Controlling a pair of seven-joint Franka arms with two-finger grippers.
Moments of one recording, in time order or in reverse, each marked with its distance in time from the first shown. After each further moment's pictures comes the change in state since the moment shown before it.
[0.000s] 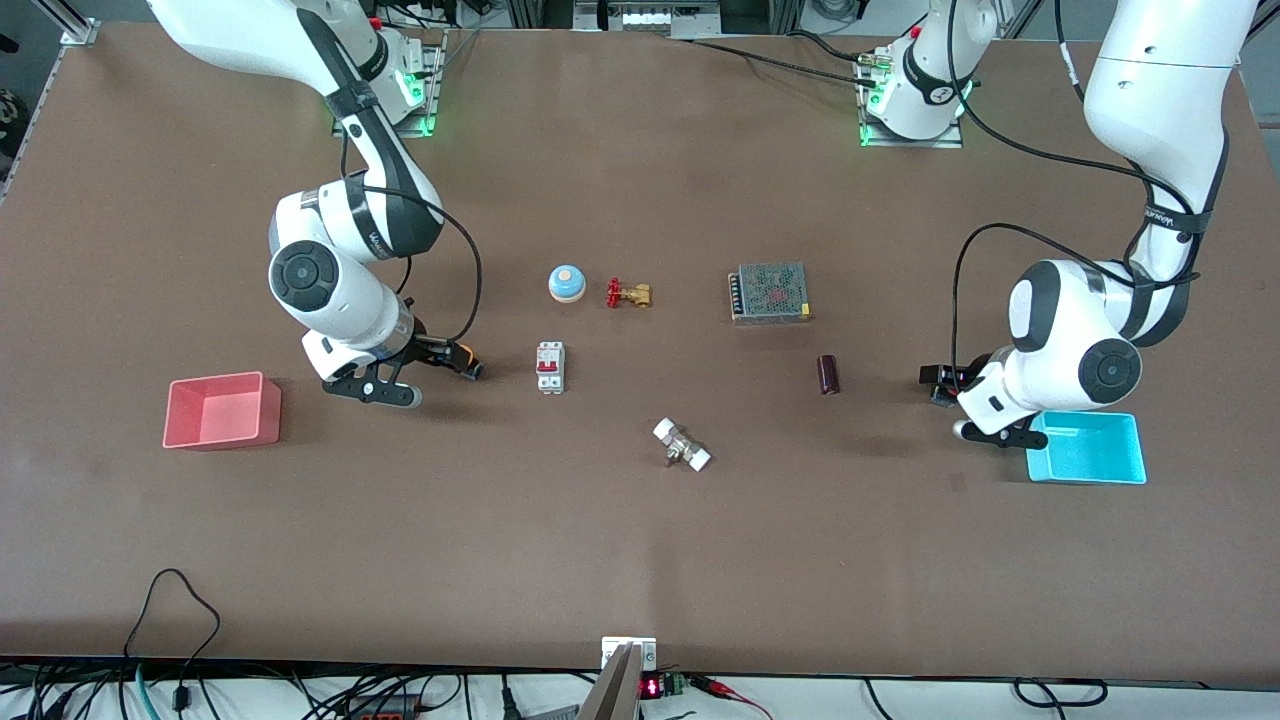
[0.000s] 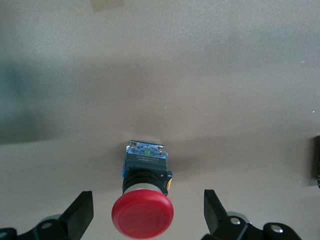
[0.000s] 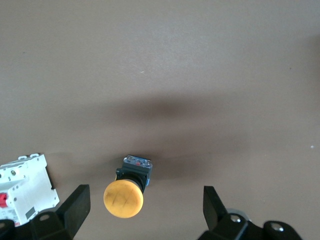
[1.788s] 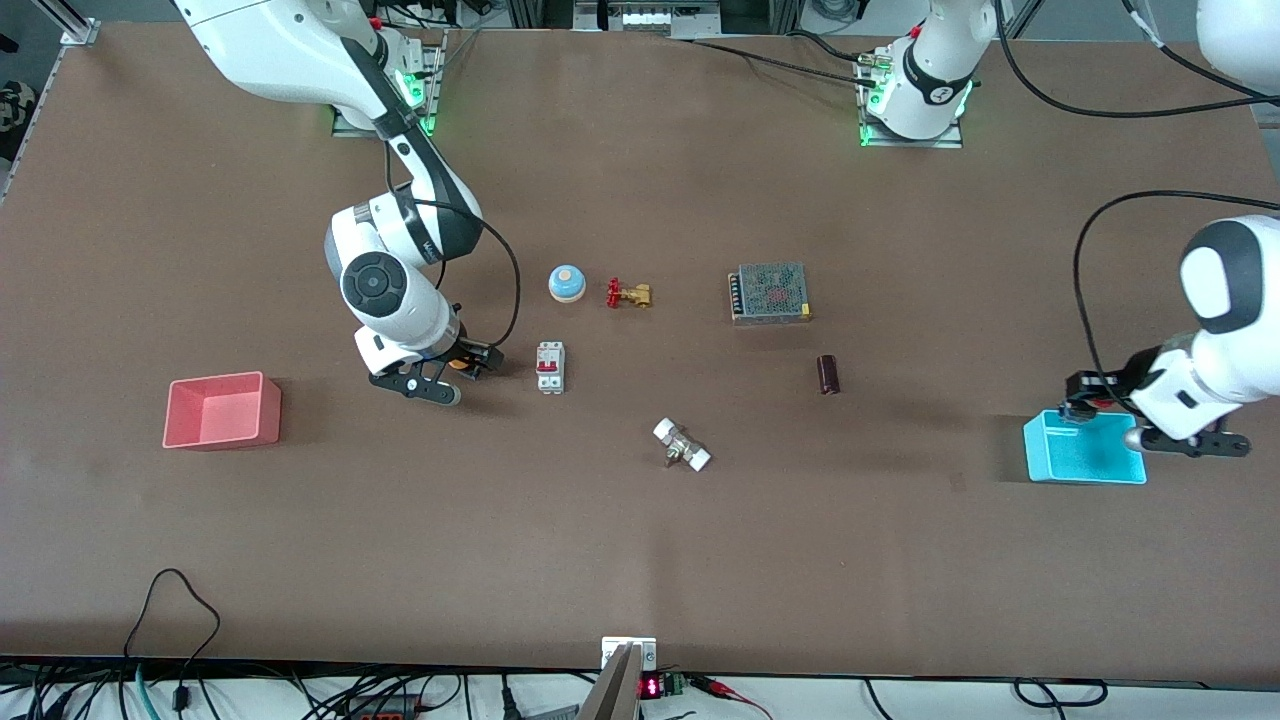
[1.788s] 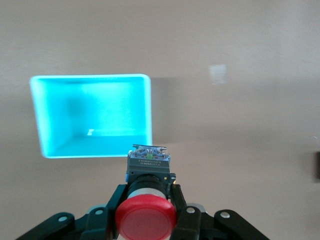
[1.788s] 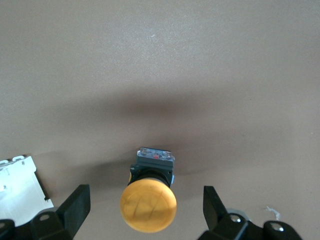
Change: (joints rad) left arm 0.141 -0.100 0.068 0.221 0.001 -0.181 0.125; right arm 0.023 0.088 0.052 -0.002 -0.069 0.056 0.166
